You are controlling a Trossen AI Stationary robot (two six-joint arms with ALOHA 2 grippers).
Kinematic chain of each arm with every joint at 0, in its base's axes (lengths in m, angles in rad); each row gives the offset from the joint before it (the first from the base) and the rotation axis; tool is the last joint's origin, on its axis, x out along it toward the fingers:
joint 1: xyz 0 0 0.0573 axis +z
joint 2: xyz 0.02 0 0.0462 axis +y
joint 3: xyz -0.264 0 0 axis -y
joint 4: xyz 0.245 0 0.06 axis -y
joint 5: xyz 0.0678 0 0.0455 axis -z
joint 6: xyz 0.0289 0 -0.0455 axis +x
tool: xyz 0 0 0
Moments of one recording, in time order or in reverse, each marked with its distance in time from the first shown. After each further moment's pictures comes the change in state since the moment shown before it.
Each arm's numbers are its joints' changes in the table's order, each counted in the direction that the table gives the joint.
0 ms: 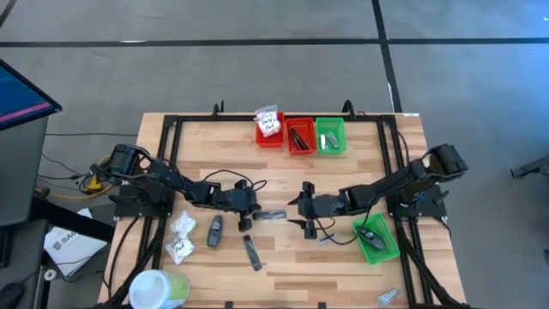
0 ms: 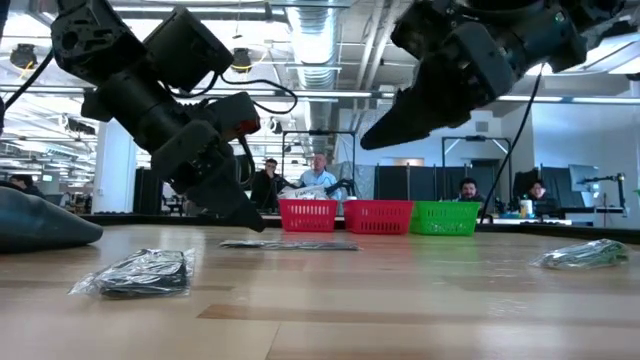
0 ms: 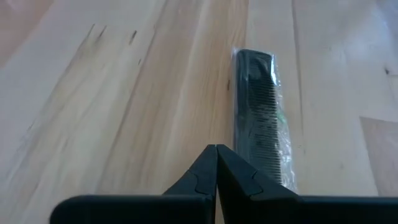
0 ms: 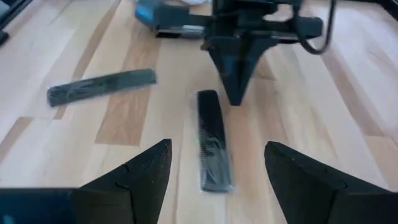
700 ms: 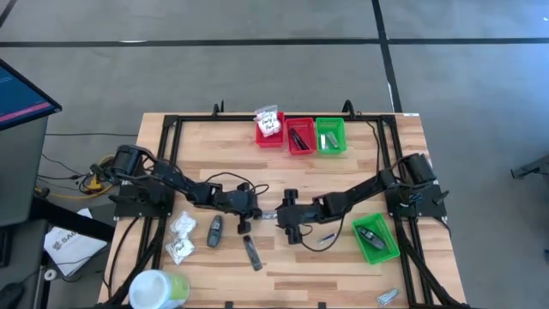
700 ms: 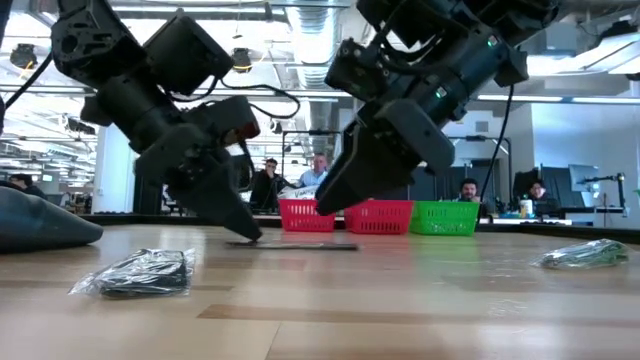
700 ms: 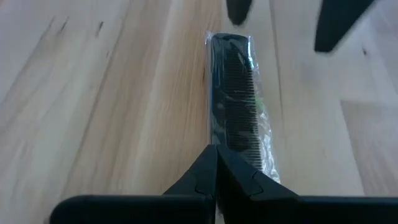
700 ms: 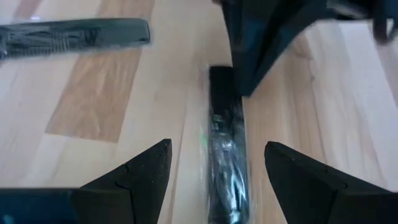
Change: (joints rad) left arm 0.004 0.034 0.004 0.017 0.068 0.039; right arm -0.011 0.298 0.280 -0.193 0.004 -0.086
